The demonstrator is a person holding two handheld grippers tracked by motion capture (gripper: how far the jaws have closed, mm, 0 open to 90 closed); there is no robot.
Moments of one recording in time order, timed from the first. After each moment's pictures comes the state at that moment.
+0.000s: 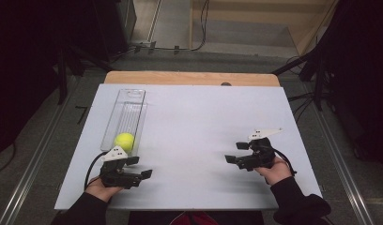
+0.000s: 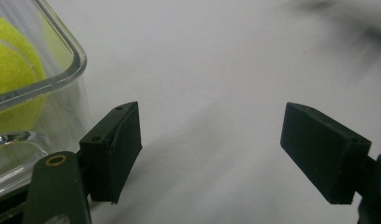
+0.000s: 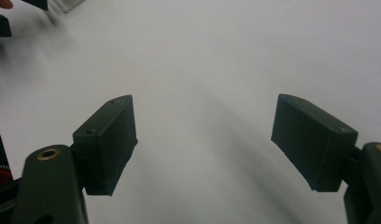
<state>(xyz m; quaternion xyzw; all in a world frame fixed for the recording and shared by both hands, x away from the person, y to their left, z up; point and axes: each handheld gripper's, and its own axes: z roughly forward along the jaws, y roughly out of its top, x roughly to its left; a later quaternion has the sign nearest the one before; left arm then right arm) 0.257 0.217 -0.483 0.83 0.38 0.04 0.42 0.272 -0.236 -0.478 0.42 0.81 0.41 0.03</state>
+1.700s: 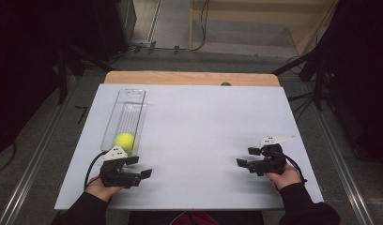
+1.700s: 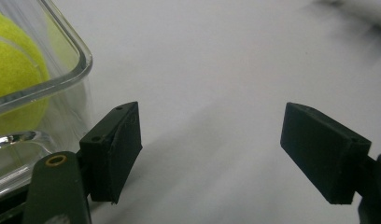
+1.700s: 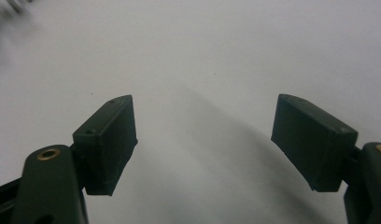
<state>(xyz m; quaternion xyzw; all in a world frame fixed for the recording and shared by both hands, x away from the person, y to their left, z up) 0.258 0.218 -0.483 0.83 0.38 0.04 0.42 0.259 -0.268 -0.497 0.46 0.79 0.40 0.04</state>
